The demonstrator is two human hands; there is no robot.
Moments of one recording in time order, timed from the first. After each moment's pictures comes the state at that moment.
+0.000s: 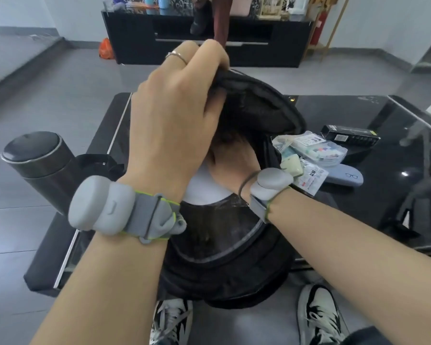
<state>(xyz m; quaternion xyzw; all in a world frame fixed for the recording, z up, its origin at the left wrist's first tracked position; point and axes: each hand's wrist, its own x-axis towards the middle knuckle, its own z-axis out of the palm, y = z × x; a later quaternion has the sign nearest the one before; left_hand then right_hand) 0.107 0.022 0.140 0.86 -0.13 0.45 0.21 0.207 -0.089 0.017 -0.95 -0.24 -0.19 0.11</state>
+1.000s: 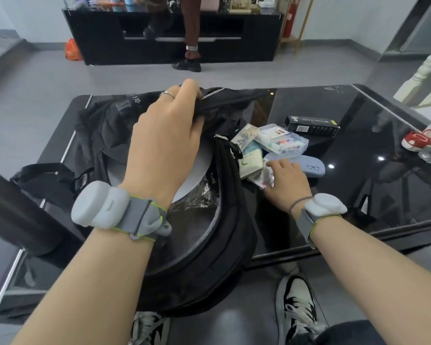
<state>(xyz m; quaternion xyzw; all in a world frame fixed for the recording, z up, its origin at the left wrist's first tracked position) 0.142 -0.041 0.099 0.90 -0.14 0.35 0.22 0.213 -0.294 -0.052 -1.00 -0.02 -0.04 0.05</state>
